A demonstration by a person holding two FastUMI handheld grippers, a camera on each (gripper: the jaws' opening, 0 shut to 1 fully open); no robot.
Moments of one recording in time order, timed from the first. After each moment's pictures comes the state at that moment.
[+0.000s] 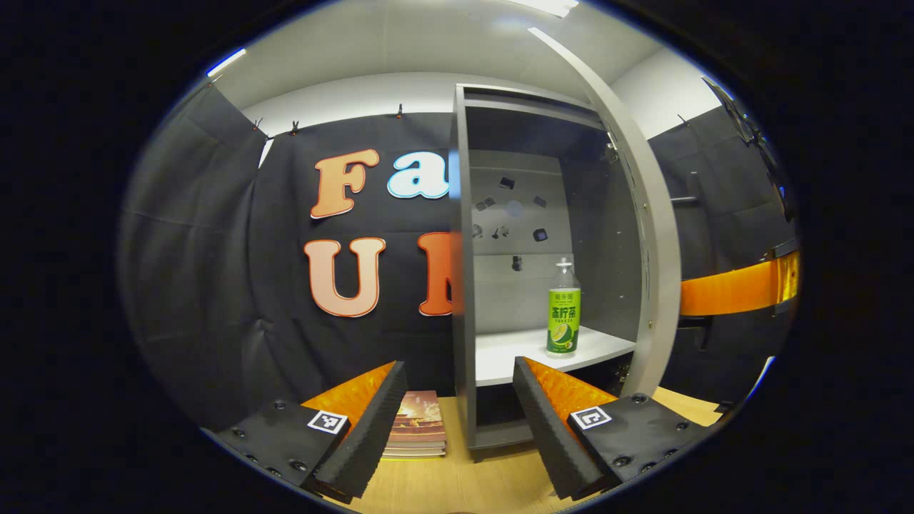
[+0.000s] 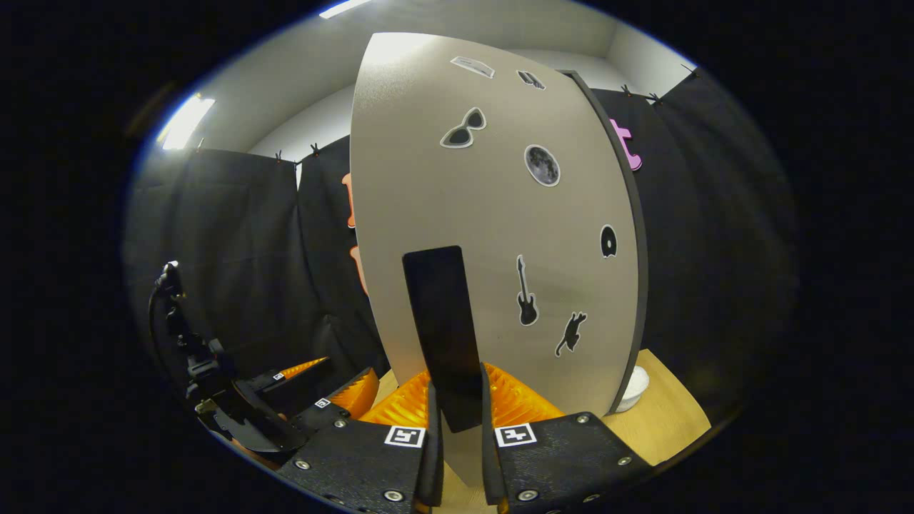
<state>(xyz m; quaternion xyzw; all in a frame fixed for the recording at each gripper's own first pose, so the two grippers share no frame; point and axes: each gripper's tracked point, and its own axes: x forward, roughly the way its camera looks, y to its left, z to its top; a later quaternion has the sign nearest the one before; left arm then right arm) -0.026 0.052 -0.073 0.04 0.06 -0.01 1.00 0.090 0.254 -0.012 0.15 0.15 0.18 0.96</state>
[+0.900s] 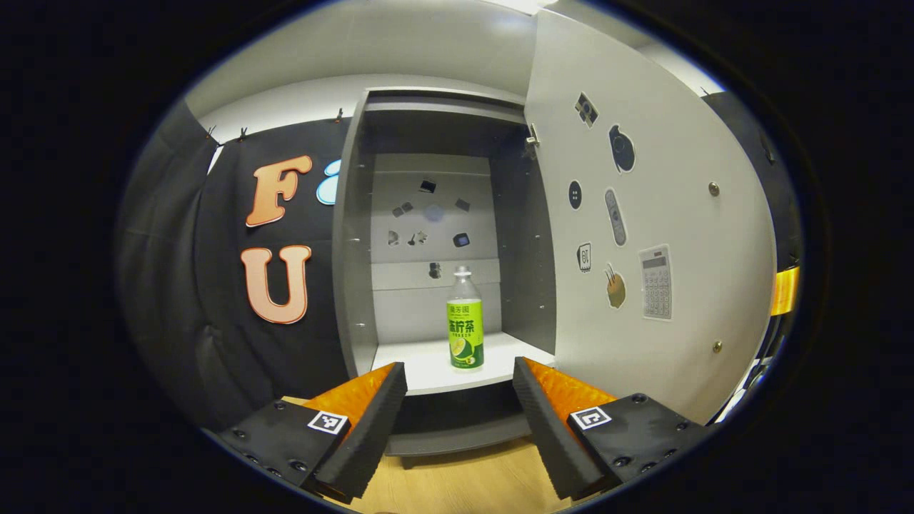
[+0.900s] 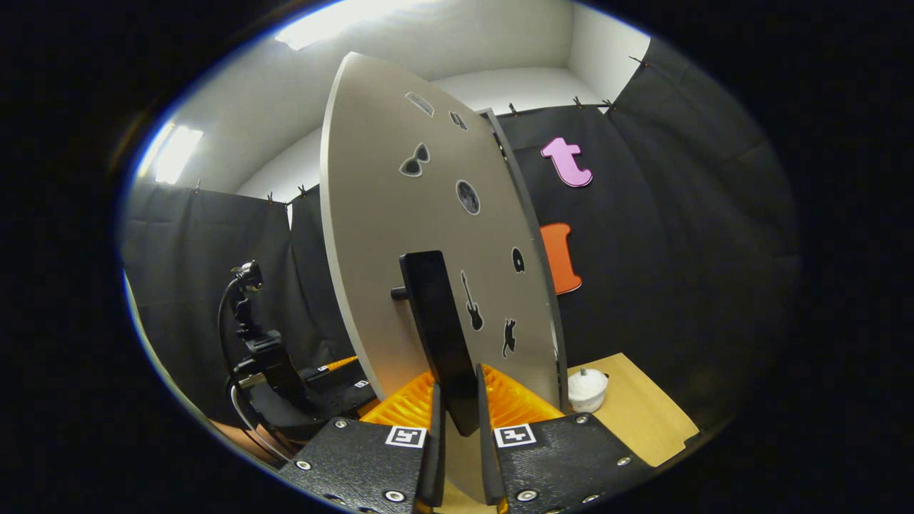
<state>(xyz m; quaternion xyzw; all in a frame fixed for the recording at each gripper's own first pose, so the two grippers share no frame) -0.013 -0.094 -0.078 0.03 0.07 -0.09 0.99 0.082 0.212 -0.012 0.20 0.11 0.16 0.96</state>
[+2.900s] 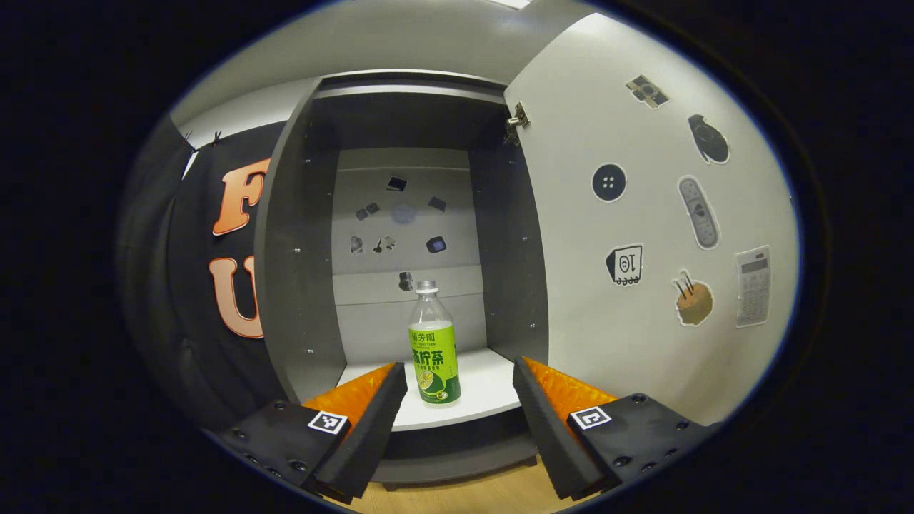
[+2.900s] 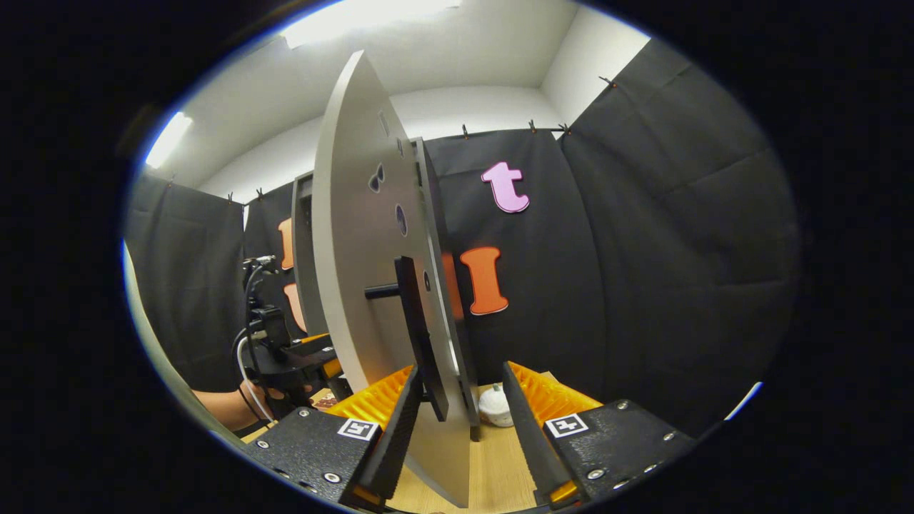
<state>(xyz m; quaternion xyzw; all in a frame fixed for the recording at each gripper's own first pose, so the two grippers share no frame) 0.080 -0.140 -0.084 0.04 0.06 -0.11 0.99 0.095 0.135 -0.011 0.16 0.07 0.07 0.98</state>
